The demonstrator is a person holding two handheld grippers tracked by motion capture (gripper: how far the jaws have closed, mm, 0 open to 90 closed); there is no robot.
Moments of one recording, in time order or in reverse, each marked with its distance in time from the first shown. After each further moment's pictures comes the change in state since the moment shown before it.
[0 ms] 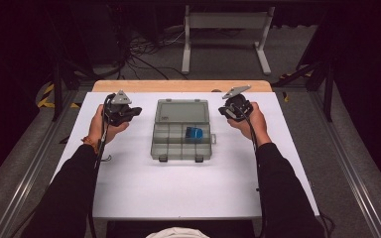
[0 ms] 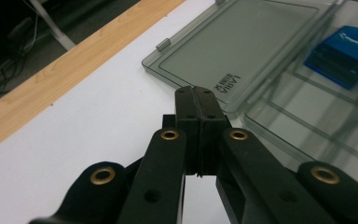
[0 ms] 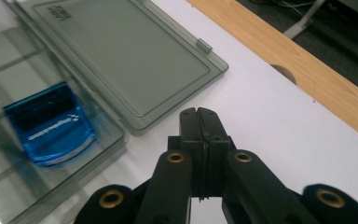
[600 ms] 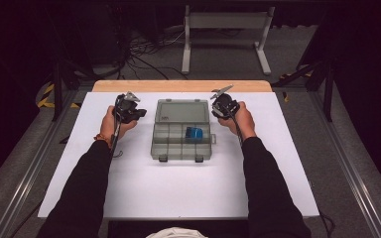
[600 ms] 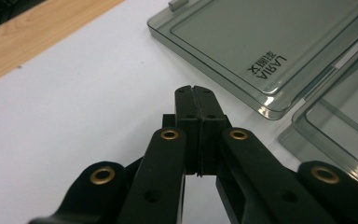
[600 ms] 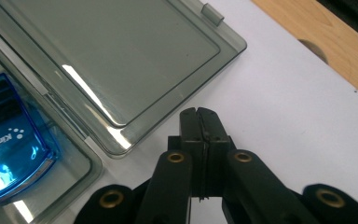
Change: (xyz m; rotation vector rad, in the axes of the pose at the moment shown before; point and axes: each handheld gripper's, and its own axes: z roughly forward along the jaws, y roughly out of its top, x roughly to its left) left arm 0.008 -0.008 0.049 0.116 0.005 -0.090; right arm 0.003 0.008 0.056 0.141 -0.015 -0.004
